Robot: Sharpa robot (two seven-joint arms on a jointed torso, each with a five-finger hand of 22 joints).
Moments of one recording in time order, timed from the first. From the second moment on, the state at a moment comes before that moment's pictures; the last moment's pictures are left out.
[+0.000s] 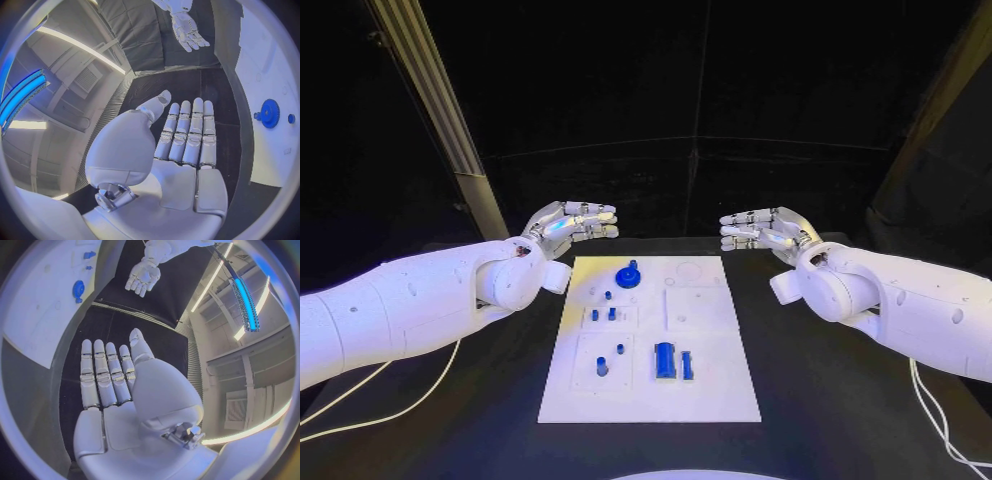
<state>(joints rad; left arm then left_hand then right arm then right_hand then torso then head) 1.21 -0.76 -0.16 1.23 0.08 -0.10 0.41 1.23 -0.06 0.38 -0.13 0.05 1.02 0.14 0.07 0.11 1.01 0.11 0.22 0.06 0.95 0.10 0.24 0.21 0.18 0.75 0.22 0.28 0.46 1.14 -0.72 -0.04 1.24 -0.25 -0.24 0.31 1.39 0.13 -0.23 -0.15 0.11 0.97 0.15 0.06 0.17 1.04 0.12 0.07 0.11 1.05 0.11 0.07 0.13 0.18 0.89 0.22 0.11 0.41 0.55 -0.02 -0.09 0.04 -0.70</state>
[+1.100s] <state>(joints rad) 1.06 -0.77 -0.02 1.53 0.04 -0.57 0.47 0.40 0.00 0.12 0.00 0.00 0.32 0.01 0.00 0.00 0.32 0.00 0.02 0.00 0.31 0.00 0.01 0.01 0.05 0.25 0.04 0.05 0.13 1.05 -0.78 0.00 1.55 -0.06 -0.64 0.46 0.43 0.01 -0.04 -0.02 0.01 0.32 0.01 0.01 0.00 0.34 0.00 0.01 0.00 0.35 0.00 0.00 0.00 0.05 0.30 0.04 0.01 0.11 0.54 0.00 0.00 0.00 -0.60</state>
